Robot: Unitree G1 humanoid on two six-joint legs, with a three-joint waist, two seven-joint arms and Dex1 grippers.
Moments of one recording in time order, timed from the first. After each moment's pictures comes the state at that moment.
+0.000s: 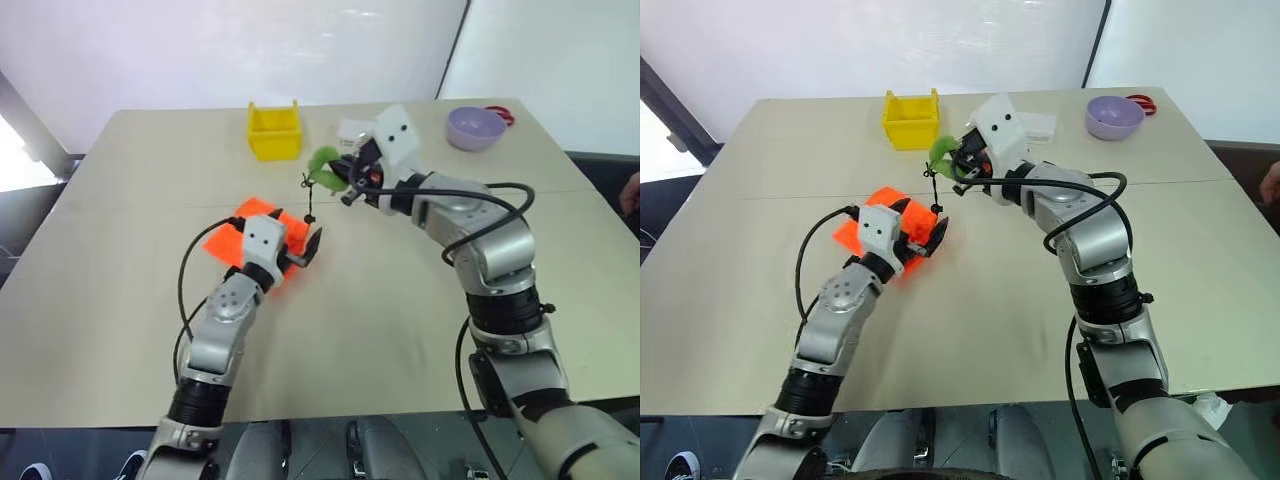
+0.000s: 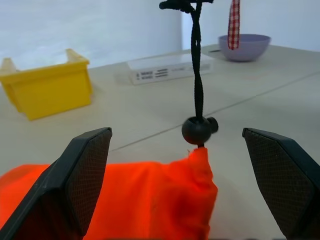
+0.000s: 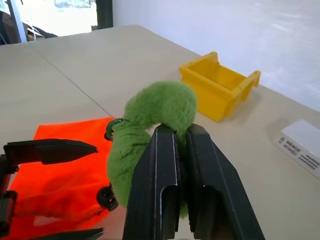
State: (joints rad) left arm -0.33 0.08 -0.12 -0.06 -0.04 0.13 -0.23; right arm -0.85 -0.32 0.11 -0.17 0.24 0.84 0.48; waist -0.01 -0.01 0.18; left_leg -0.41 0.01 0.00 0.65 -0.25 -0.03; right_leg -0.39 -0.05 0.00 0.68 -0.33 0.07
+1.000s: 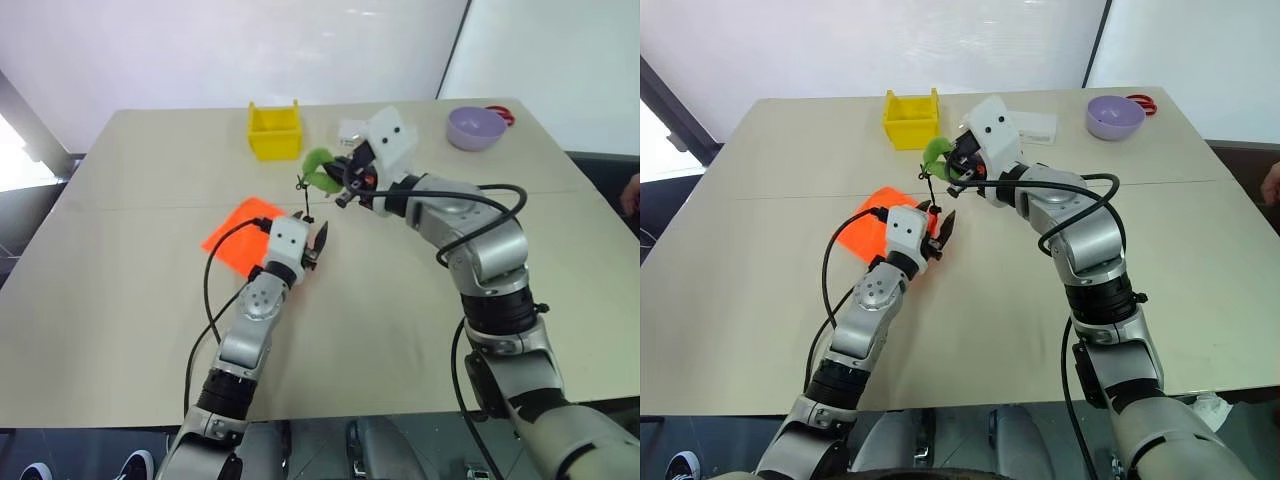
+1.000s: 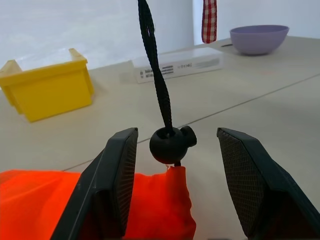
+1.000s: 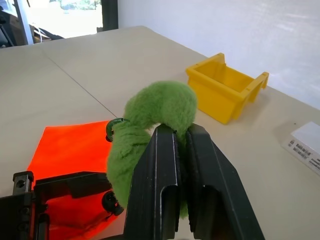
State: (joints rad) left arm -0.37 0.00 -0.16 0.06 0.05 0.08 -0.15; right arm -0.85 -0.31 0.11 -0.16 0.24 0.84 0.48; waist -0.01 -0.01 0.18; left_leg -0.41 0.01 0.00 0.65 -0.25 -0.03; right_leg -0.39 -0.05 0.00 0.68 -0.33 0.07
